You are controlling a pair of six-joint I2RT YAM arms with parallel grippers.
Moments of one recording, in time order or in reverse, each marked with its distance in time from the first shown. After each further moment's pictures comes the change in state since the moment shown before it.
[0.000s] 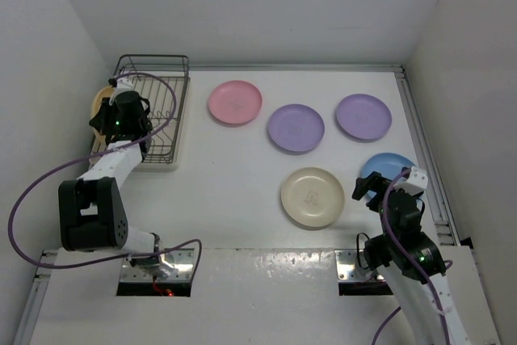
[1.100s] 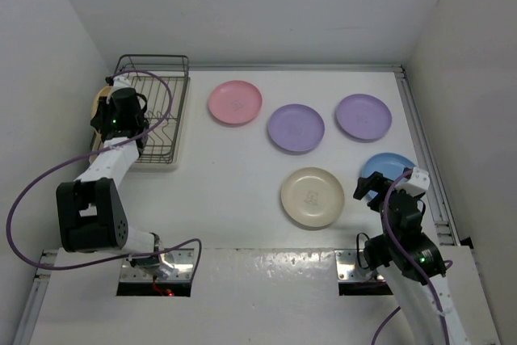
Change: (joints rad) left arm 0.022 0.010 0.052 -0.157 0.058 -0.076; right arm 0.000 -0.010 0.000 0.001 0.024 -0.005
